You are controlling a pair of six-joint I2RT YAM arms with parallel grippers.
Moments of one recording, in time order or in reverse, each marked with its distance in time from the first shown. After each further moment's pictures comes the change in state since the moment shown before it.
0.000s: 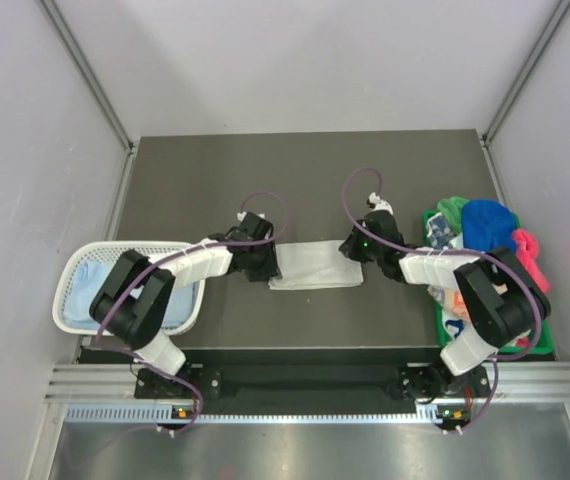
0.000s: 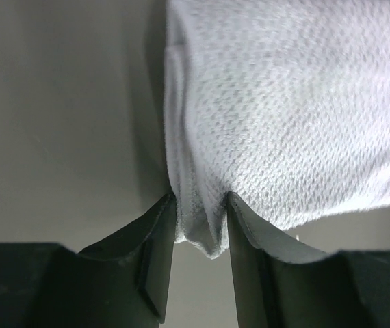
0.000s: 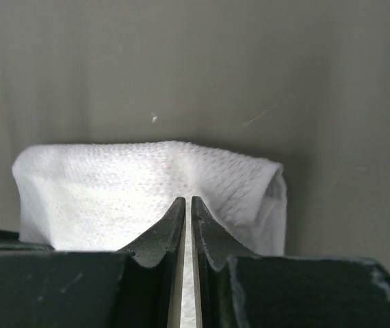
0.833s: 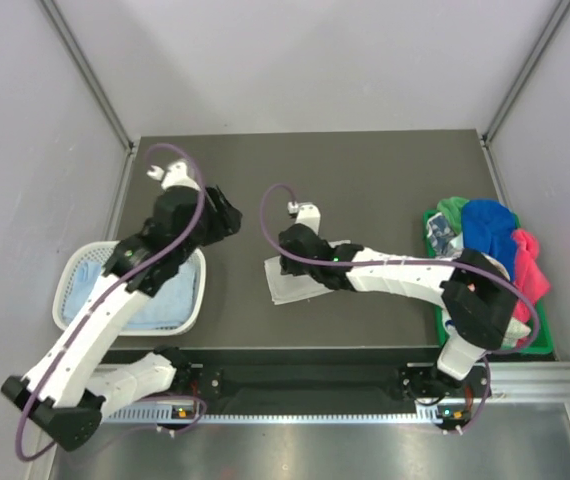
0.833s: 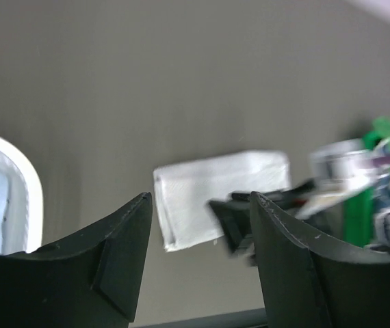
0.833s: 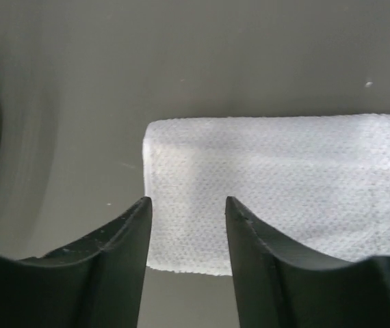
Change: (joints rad) left arm 0.007 -0.610 0.277 -0.401 -0.331 -0.027; right arm 0.501 0.052 0.405 -0.435 0.405 -0.019
